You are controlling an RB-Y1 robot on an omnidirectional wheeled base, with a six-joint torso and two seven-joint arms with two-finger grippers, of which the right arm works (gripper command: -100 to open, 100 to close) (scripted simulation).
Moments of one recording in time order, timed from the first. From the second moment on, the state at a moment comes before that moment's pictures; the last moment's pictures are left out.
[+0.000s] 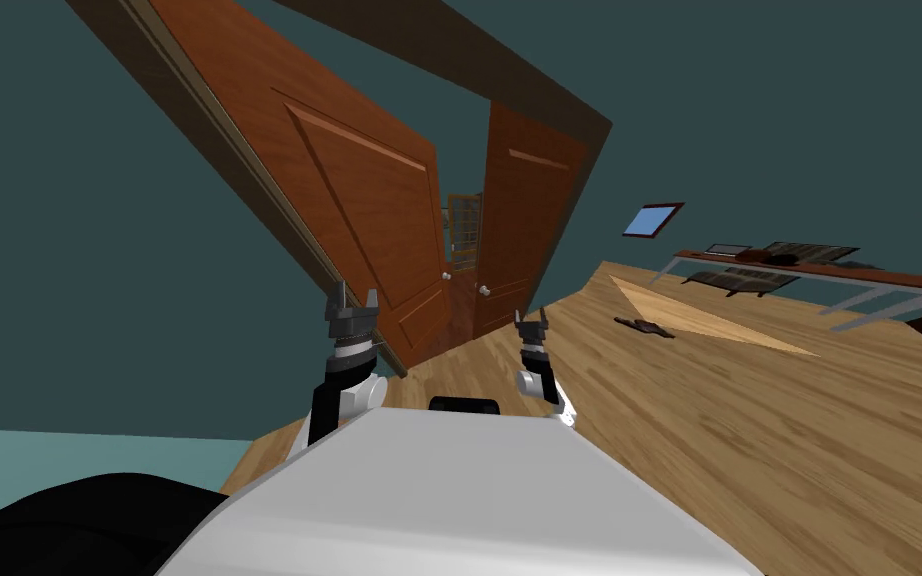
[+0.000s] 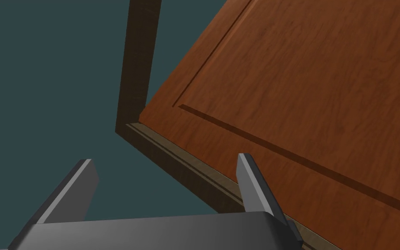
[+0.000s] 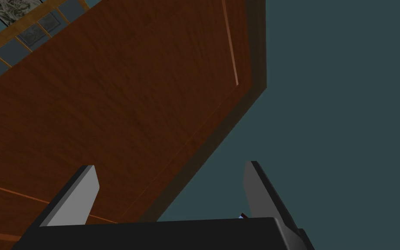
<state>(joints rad) 0.19 -0.10 0.02 -1.60 -0.19 -0.72 -0.57</state>
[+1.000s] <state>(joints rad) 0.11 -0.10 0.02 -1.38 -0.28 -0.75 -0.71</state>
